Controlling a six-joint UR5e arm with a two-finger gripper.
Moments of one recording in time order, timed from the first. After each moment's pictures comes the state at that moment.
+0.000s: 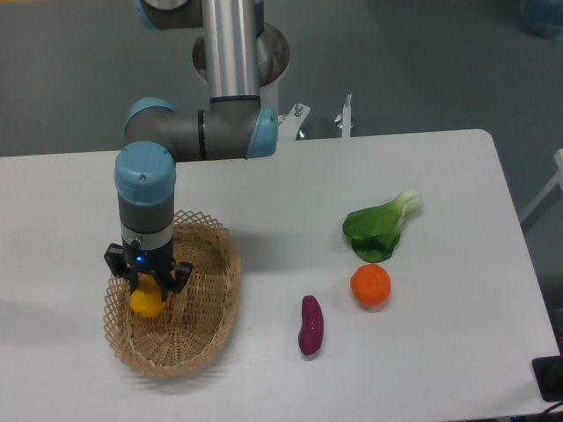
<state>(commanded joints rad) 2.04 -1.97 -1.81 -0.73 1.40 0.29</state>
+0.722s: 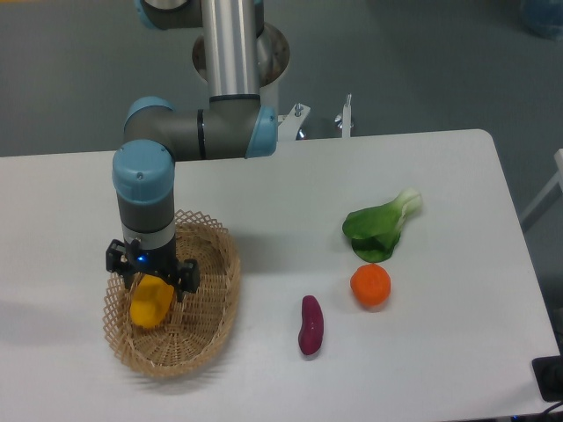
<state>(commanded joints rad) 2.06 -1.94 -1.78 -0.73 1.45 0.30</state>
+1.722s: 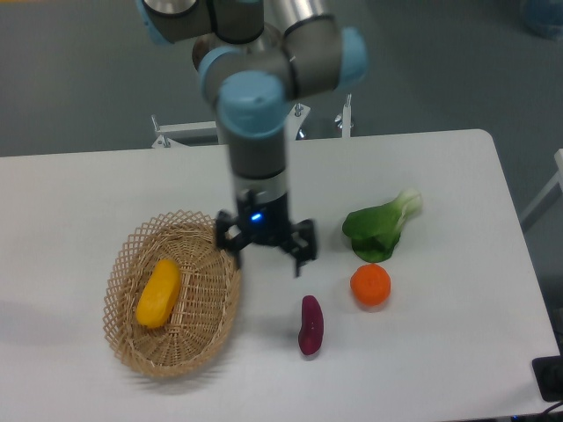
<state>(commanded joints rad) 2.47 -1.71 -1.74 -0.98 1.49 0.89</state>
